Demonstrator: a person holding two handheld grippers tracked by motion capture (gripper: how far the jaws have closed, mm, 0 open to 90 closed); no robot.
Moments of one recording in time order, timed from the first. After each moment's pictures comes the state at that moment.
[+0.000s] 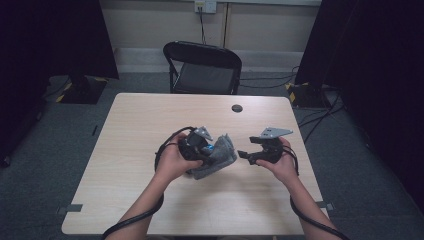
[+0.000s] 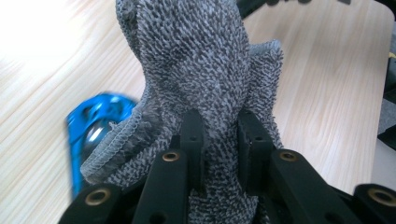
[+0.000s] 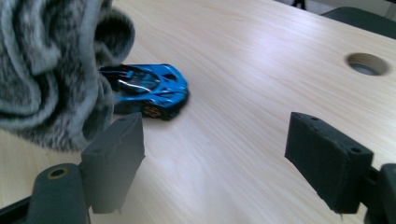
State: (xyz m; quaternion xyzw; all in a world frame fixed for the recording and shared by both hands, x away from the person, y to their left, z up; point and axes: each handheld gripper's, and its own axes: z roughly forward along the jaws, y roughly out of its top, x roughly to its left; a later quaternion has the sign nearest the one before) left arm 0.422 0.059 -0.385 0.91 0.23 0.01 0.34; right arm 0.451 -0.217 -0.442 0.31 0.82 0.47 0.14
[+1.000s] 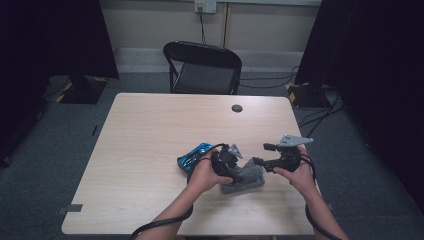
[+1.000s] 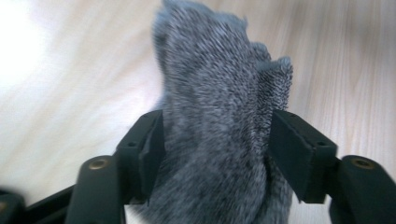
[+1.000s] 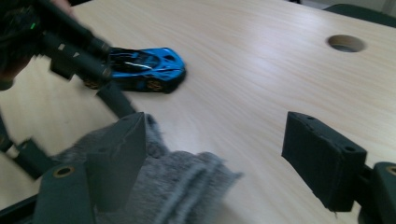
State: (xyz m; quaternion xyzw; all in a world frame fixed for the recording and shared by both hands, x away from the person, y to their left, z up) left arm 0.421 -0.008 -0.443 0.92 0.20 0.01 0.35; right arm 0.427 -0.258 -0.446 0.31 0.81 0.49 0.12
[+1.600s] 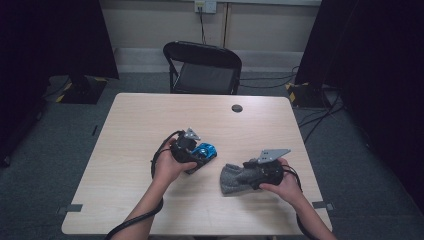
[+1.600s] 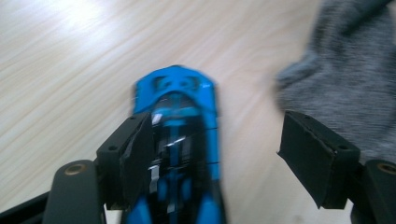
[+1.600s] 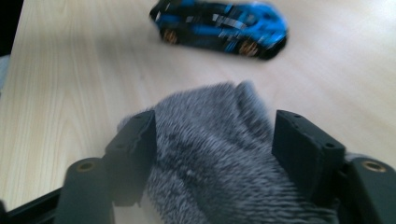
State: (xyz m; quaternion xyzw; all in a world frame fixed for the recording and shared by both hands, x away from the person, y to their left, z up) left arm 0.446 0.103 -0.441 0.87 0.34 0.09 0.35; right arm 0.403 -0.214 -0.475 0.22 0.86 0.46 0.03
